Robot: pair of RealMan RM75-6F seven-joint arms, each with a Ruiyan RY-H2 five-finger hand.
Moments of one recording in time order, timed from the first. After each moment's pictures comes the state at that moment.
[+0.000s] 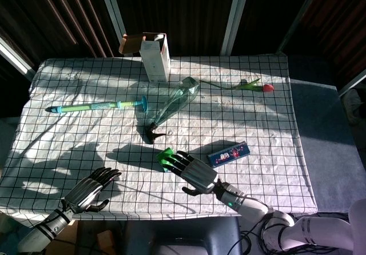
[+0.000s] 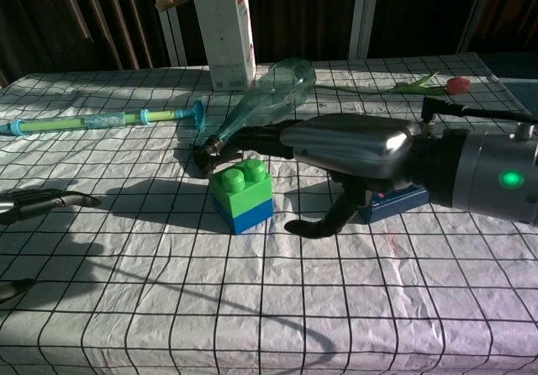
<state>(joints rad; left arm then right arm) -0.42 -1.21 0.11 -1.61 1.69 1.05 -0.10 0.75 -1.49 0.10 -1.68 -1.54 0.84 -0.21</state>
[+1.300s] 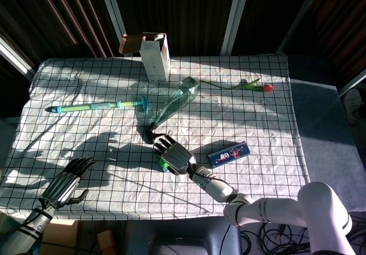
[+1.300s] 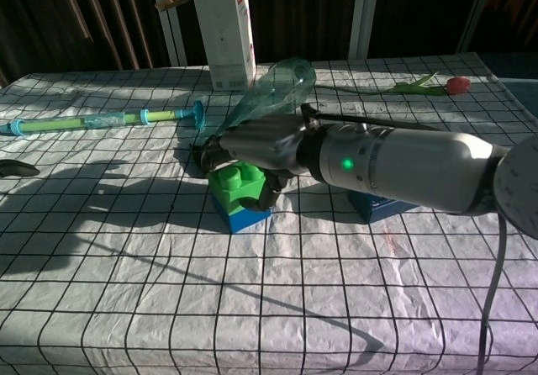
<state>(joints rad) -0.34 -1.19 0.09 -1.53 1.59 1.16 -0.05 1.03 -1.73 0.19 -1.41 -1.04 0.72 -0.61</state>
